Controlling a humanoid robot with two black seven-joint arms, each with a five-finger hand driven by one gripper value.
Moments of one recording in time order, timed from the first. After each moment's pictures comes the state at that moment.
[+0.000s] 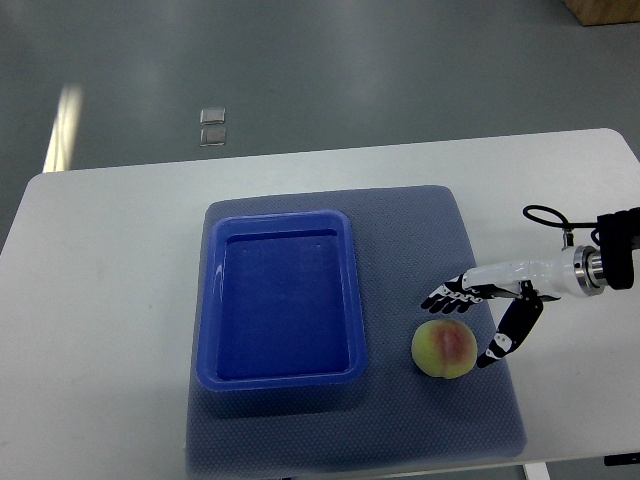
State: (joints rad) left arm -0.03 0.00 0.03 -0.31 0.00 -0.05 0.08; right arm 1.08 -0.91 -0.11 1.57 -0.84 0.36 0.07
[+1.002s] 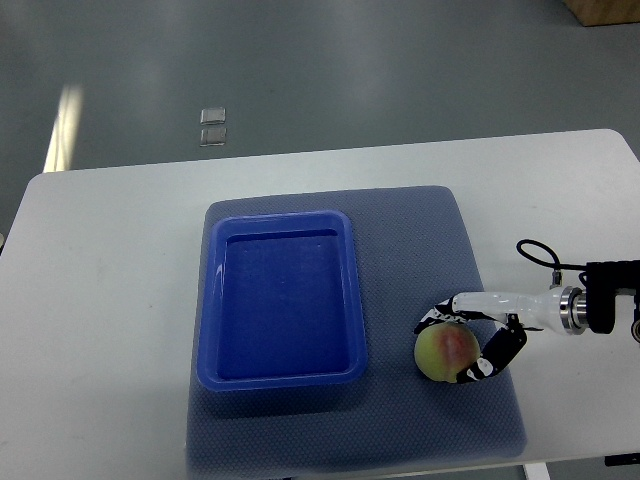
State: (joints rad) left arm -0.03 0.00 0.02 -0.30 0.00 -0.05 0.08; right arm 0.90 -0.86 -0.10 1.56 -0.97 0.13 0.14
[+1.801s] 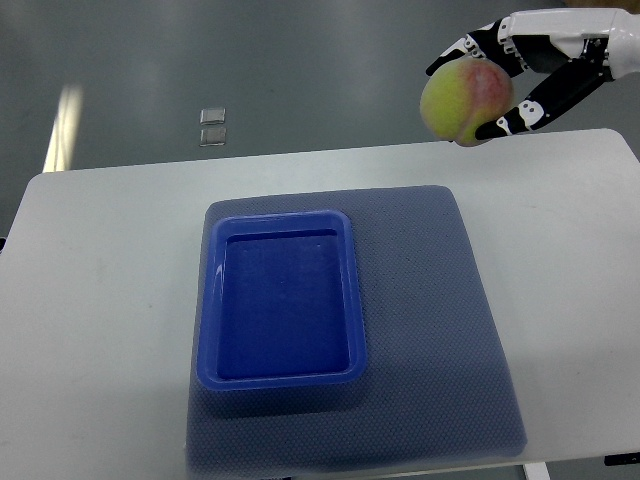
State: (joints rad) left arm -0.03 0.00 0.03 -0.31 0.00 -0.05 0.08; right arm 1.51 -1.07 0.06 1.52 -0.60 0.49 0.13
